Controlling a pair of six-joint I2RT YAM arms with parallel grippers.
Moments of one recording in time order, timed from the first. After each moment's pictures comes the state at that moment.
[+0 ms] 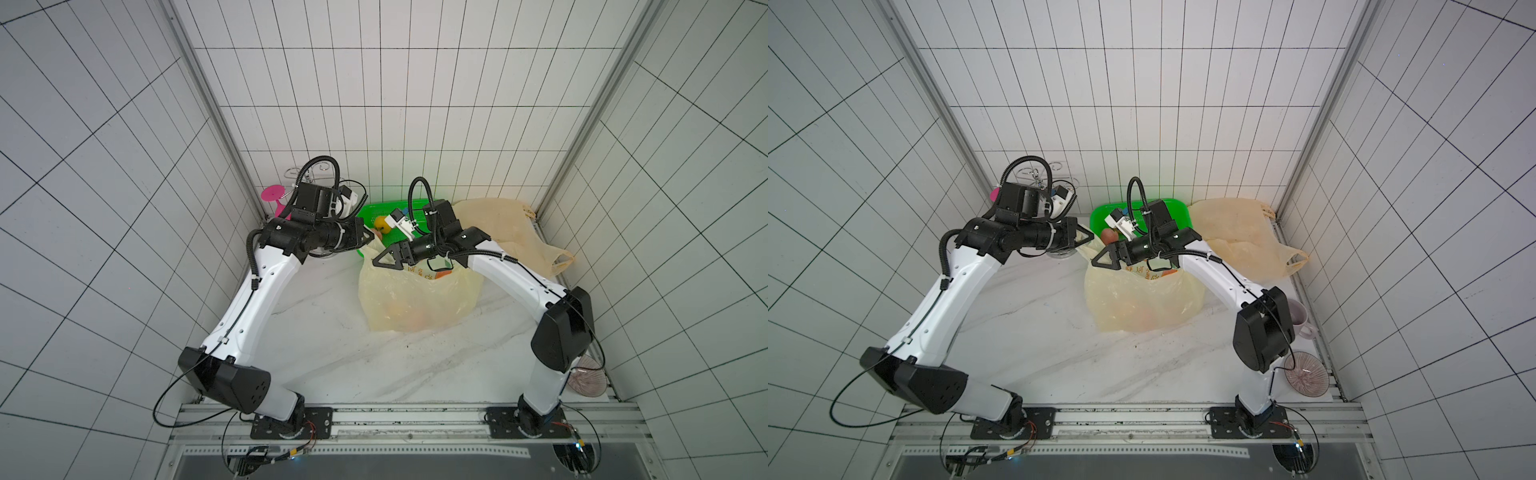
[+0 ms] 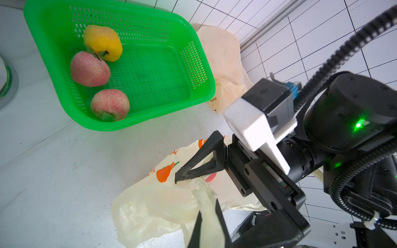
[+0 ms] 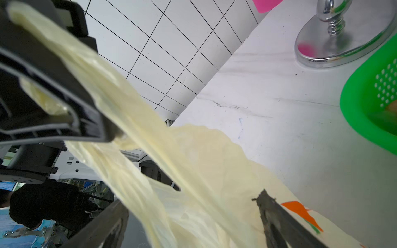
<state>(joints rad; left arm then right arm) -0.32 1.49 1.73 -0.95 0.53 -0.44 0.61 1.79 1.64 -0.47 -0.91 0.27</state>
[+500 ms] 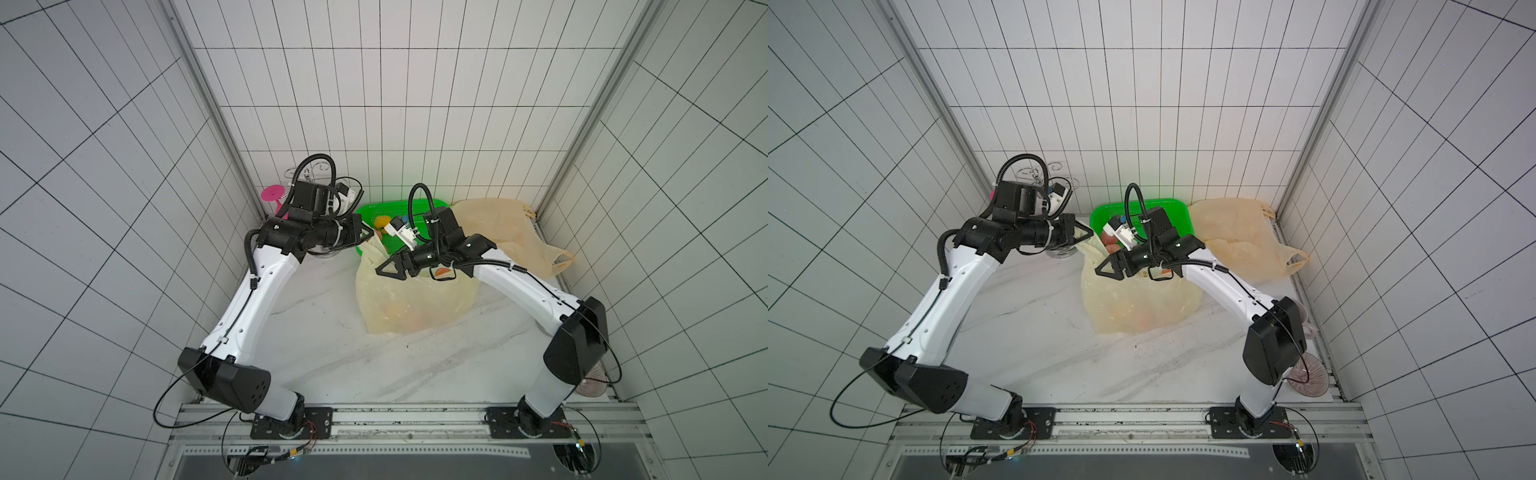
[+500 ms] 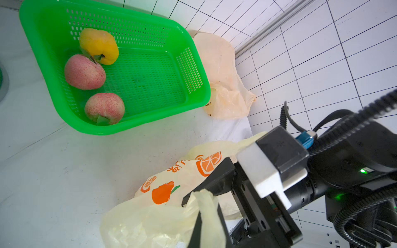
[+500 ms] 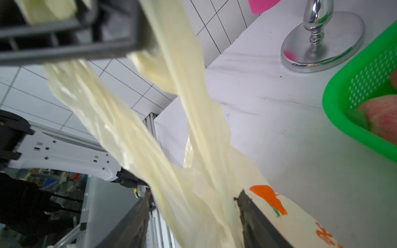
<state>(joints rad) -0.30 1.49 1.73 -0.91 0.58 -0.48 0.66 1.72 1.57 -0.51 -0.75 0.15</state>
